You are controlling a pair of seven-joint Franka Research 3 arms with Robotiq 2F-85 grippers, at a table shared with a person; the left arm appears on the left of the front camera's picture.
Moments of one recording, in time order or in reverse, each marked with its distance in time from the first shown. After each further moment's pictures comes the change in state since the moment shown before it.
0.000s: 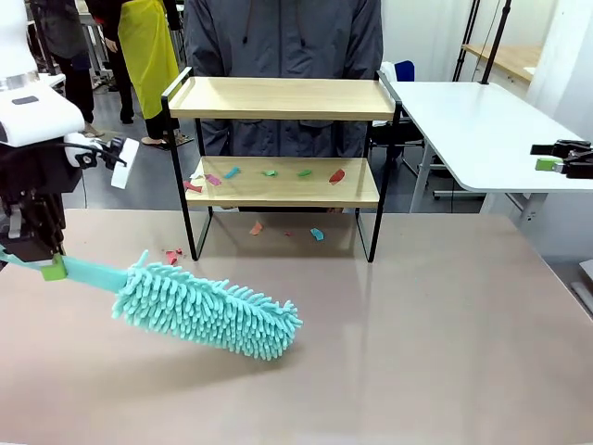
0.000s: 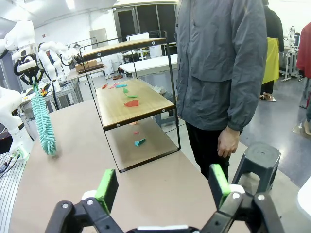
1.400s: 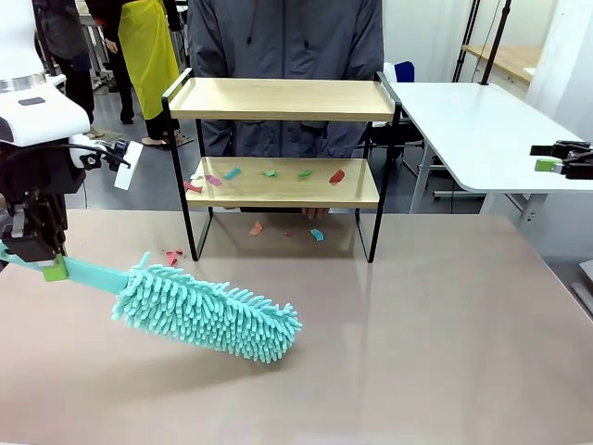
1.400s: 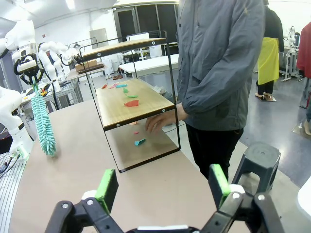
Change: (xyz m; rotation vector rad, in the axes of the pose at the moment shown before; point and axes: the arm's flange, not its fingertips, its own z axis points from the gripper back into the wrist) left arm 0.001 0.001 0.003 -0.002 0.002 -0.001; right arm 0.000 0.000 0.000 0.000 0.000 0.000
